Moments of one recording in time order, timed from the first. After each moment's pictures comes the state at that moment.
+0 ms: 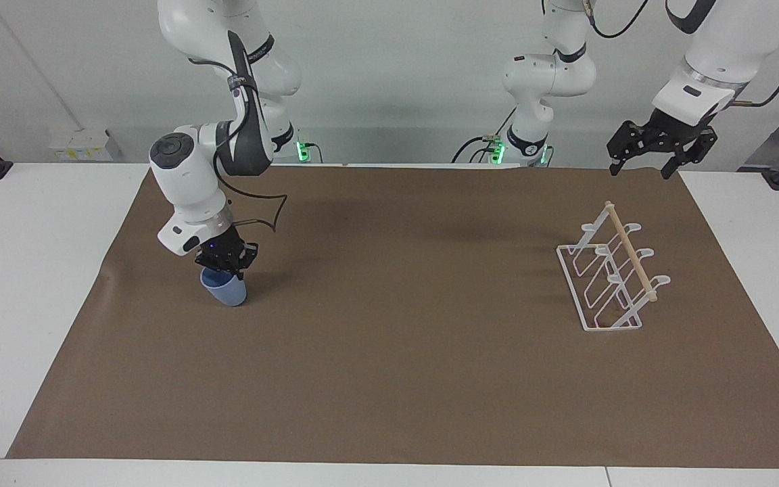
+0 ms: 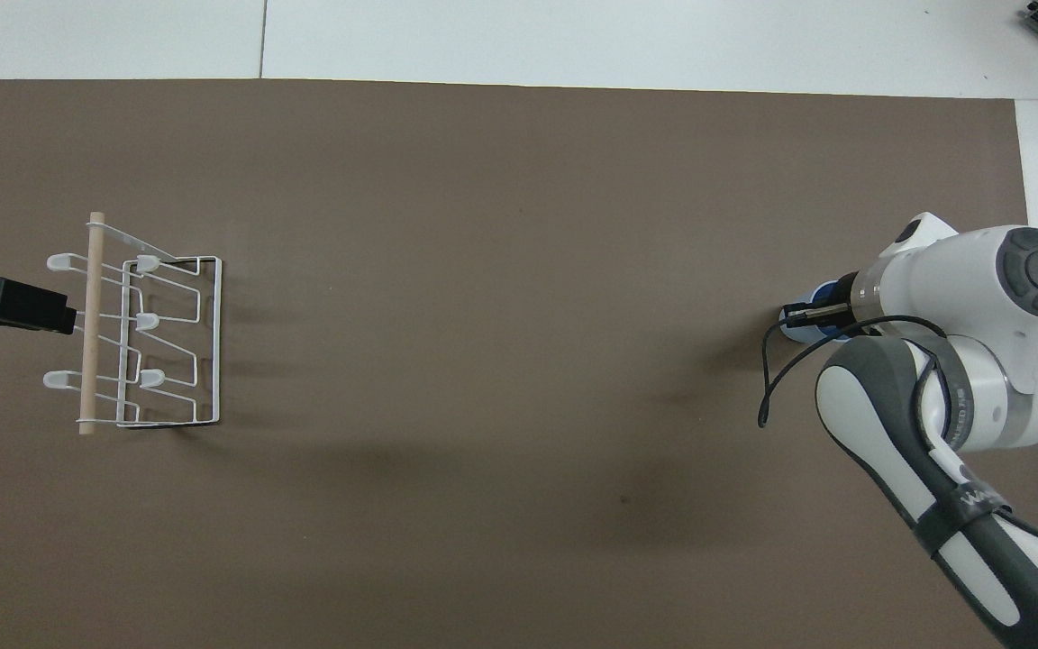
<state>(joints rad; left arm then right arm) -0.11 -0.08 0.03 -1.60 -0.01 1.52 0.06 -0.34 0.12 0.38 -2.11 -0.02 2.30 -0.07</state>
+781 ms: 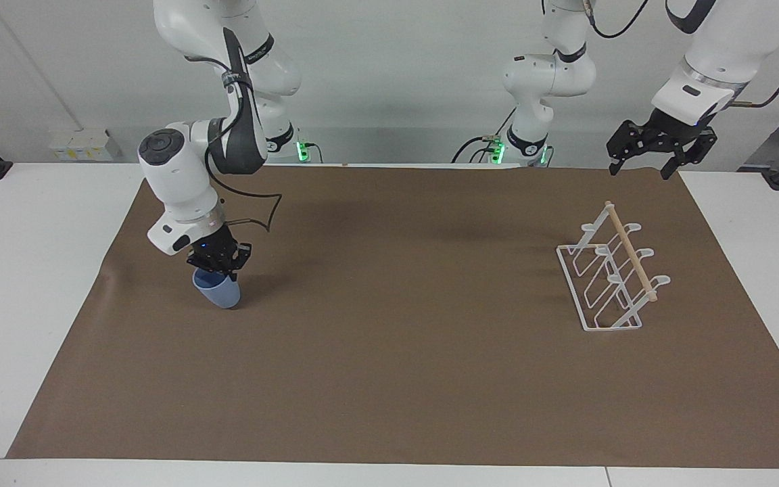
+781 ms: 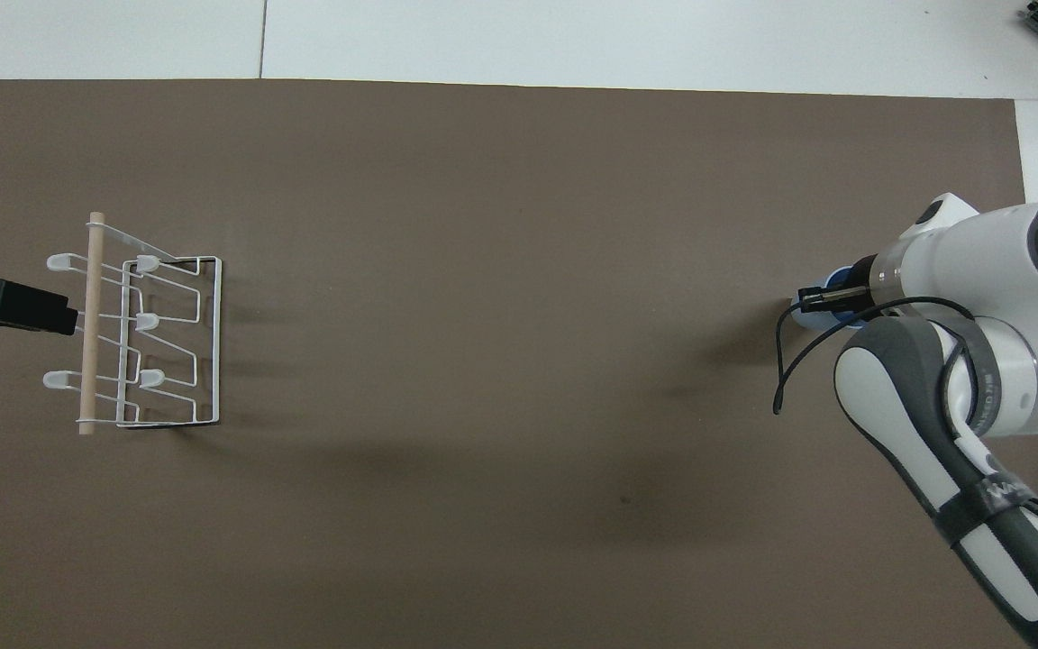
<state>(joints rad) -0.11 -0.08 0.03 -1.60 -0.02 1.52 0.09 -0.35 0.12 0.38 -2.03 -0.03 2.23 -0.07</state>
